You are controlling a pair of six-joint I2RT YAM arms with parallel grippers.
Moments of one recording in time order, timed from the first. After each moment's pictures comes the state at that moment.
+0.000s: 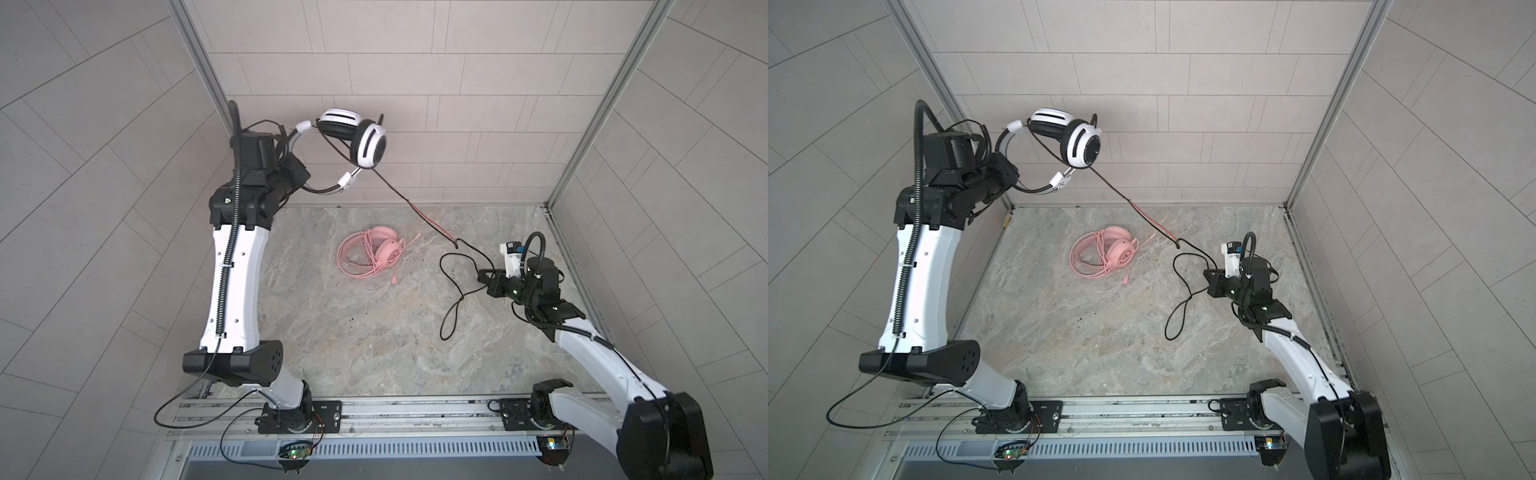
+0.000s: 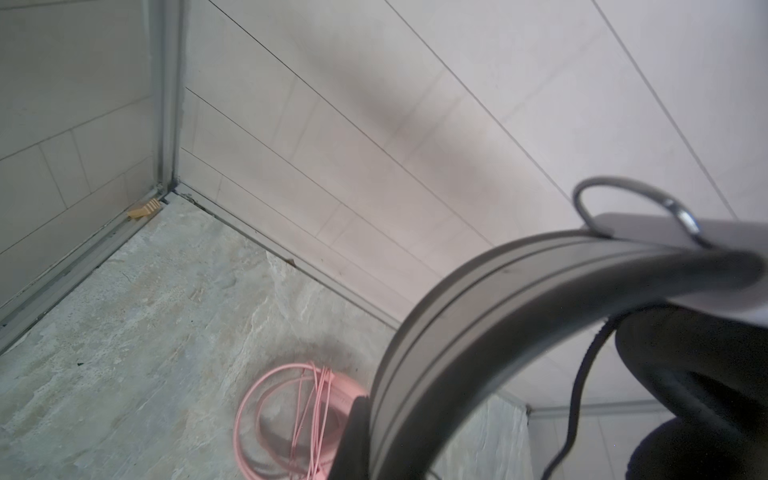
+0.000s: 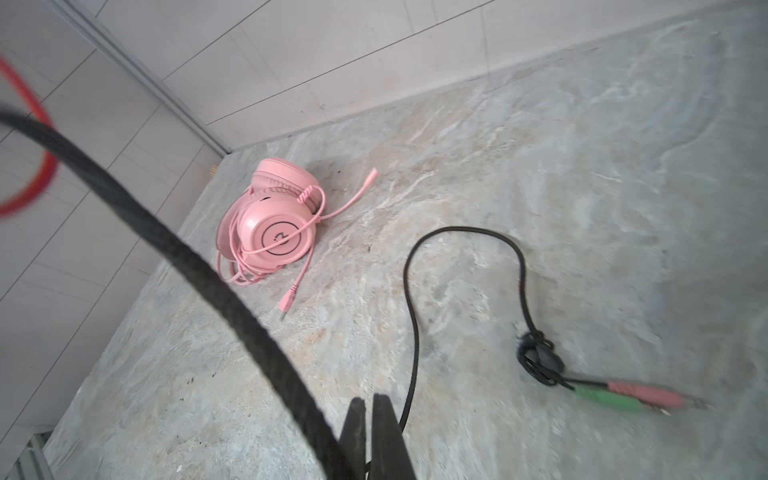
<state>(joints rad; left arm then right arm) 0.02 1.60 2.14 -0.92 0.03 -0.72 0.09 0.98 0.56 -0.09 -0.36 0.33</state>
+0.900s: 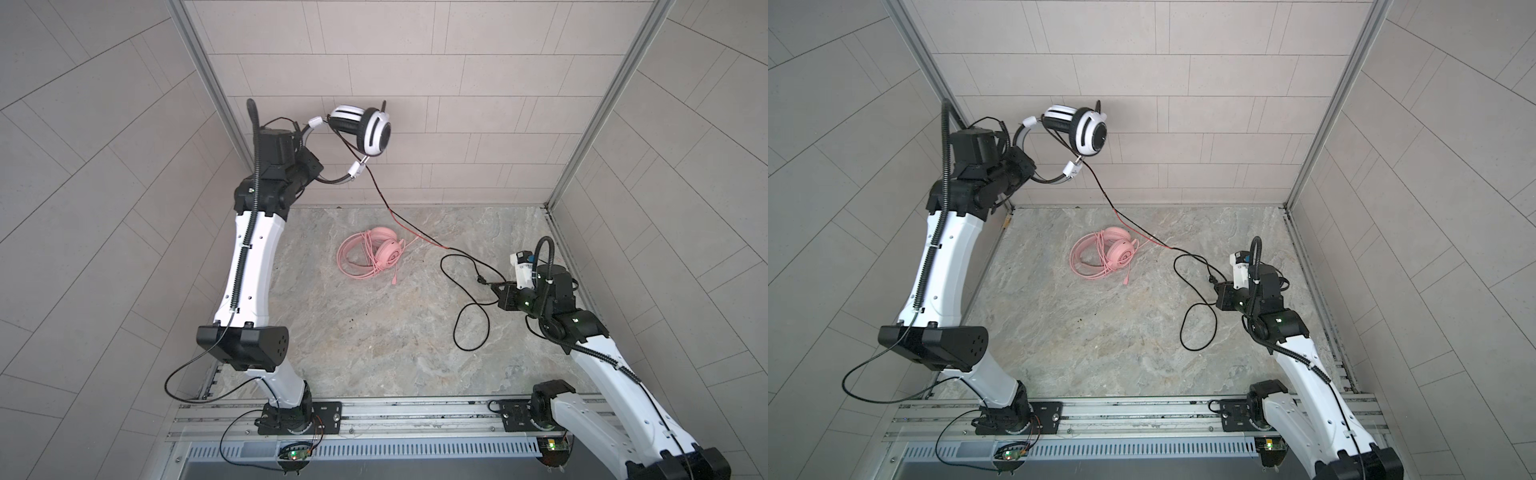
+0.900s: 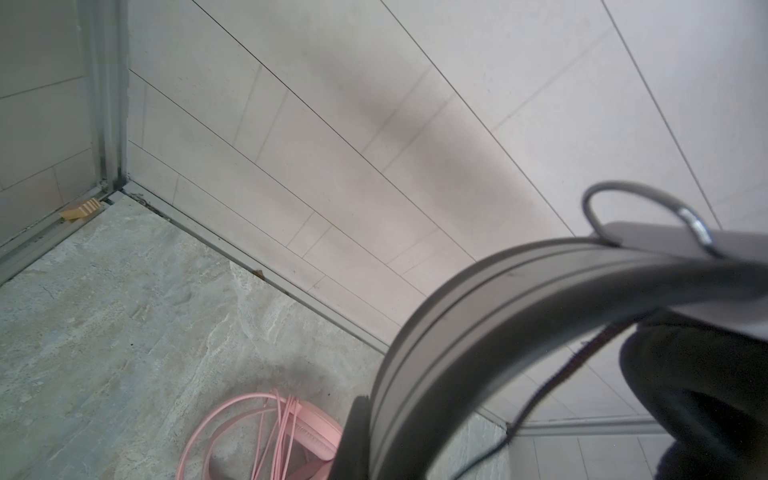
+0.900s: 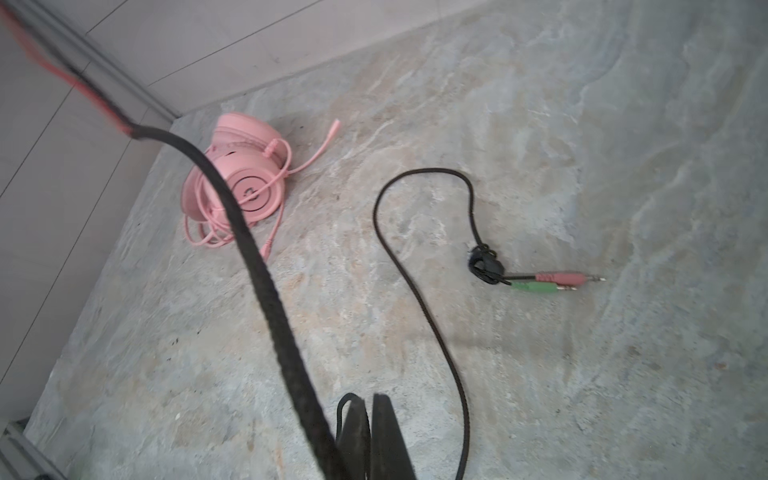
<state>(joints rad) -0.12 1.68 2.13 -0.82 -0.03 -0.68 0.19 0.82 0.72 -0.51 -0.26 0.28</state>
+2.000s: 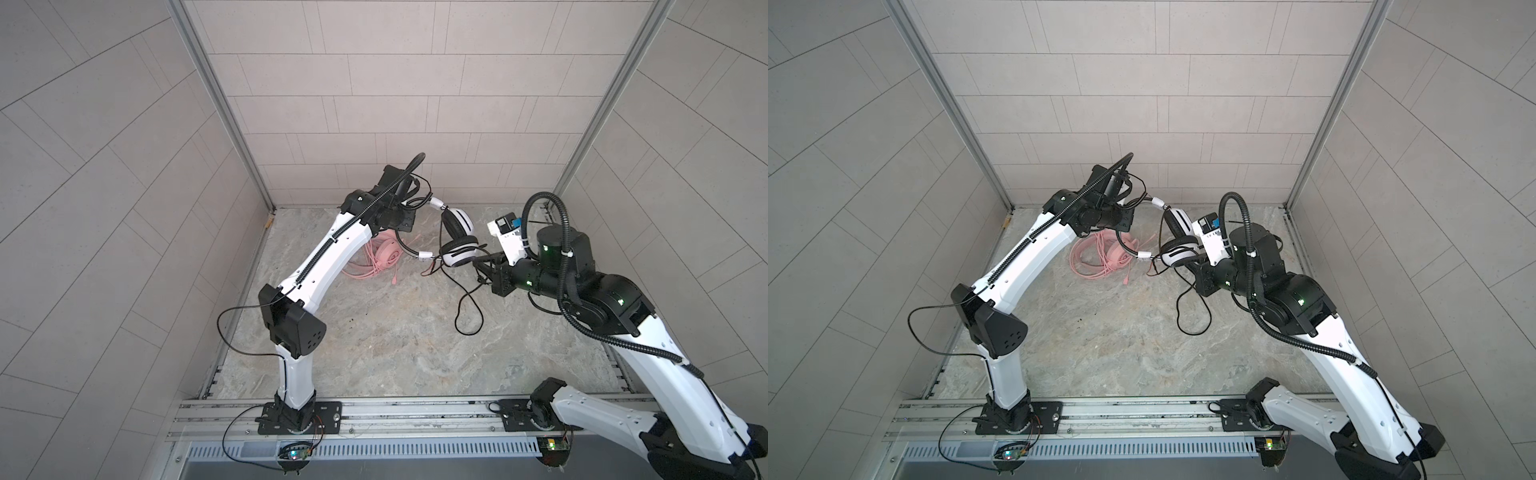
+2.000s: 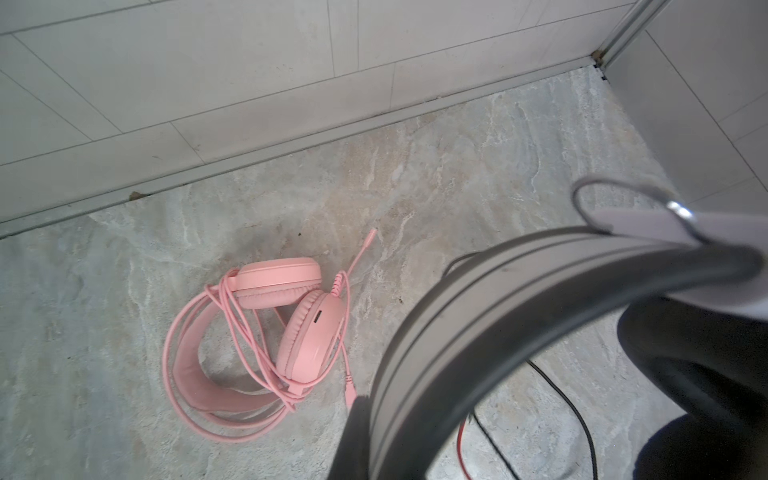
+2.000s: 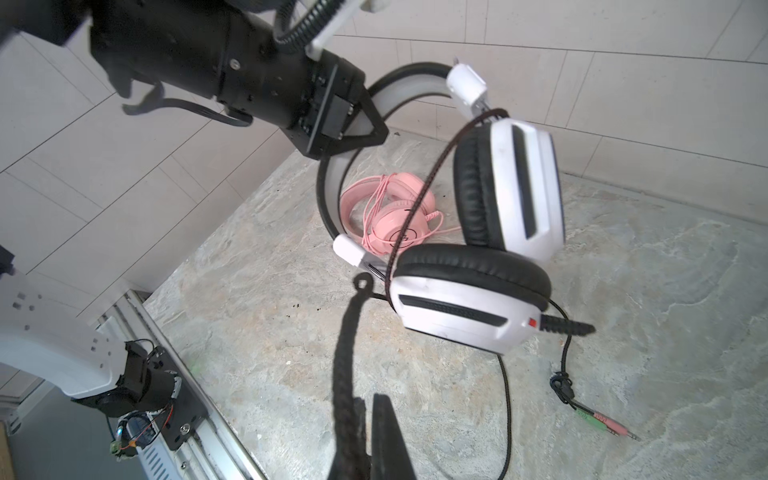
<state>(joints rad) -0.59 1.90 2.11 -1.03 -0.06 -0.23 0.56 1.02 1.43 -0.90 -0.16 0.16</state>
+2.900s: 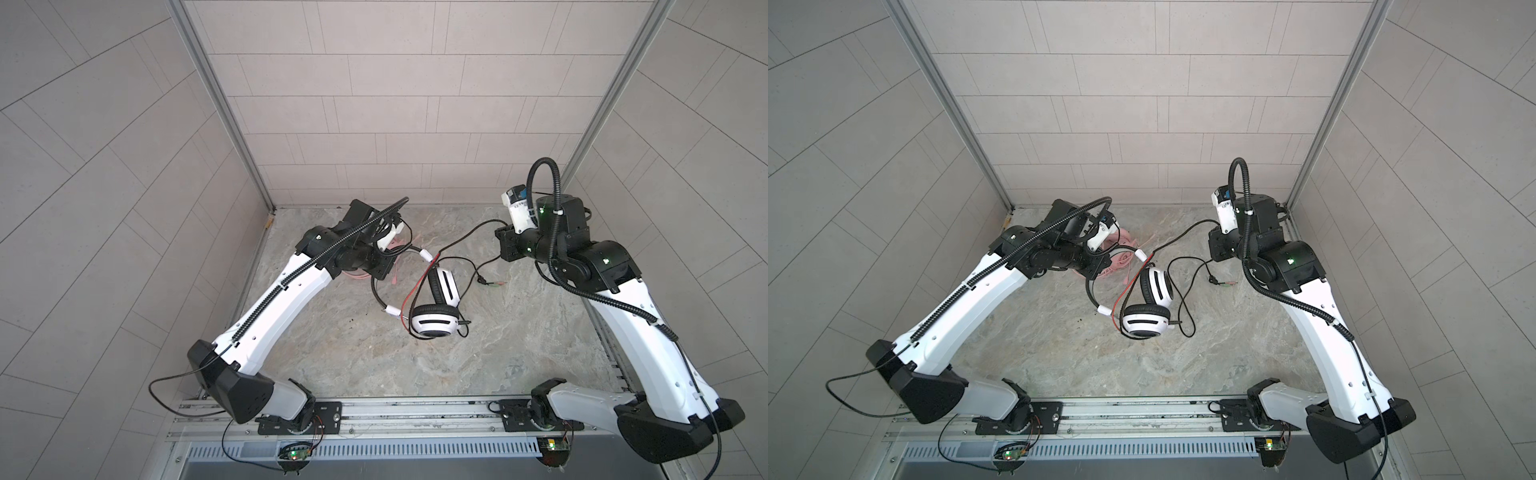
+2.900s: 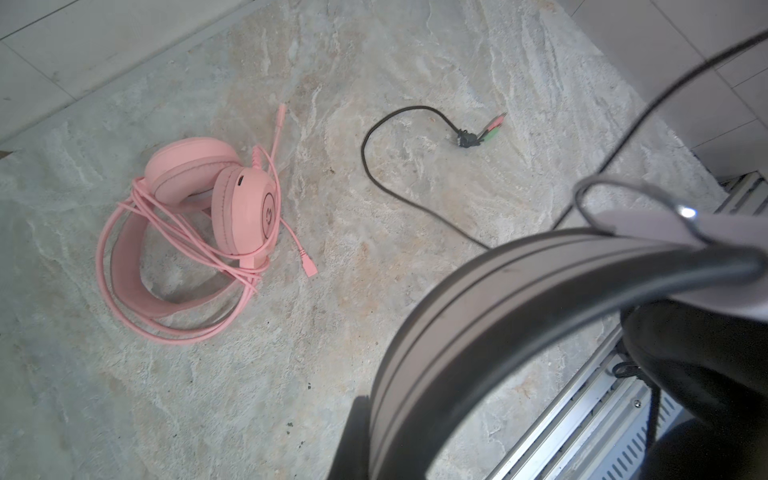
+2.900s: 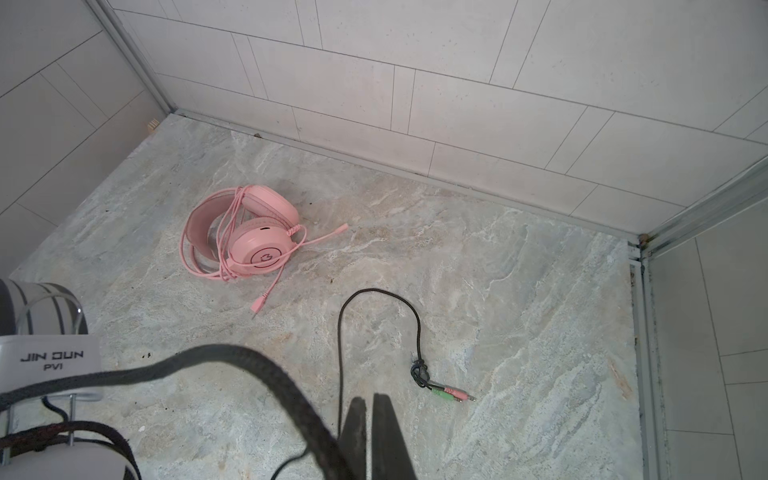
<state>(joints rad) -0.59 1.44 1.60 -1.09 0.12 0.01 0.33 1.19 1.58 -0.97 -0.01 0.04</state>
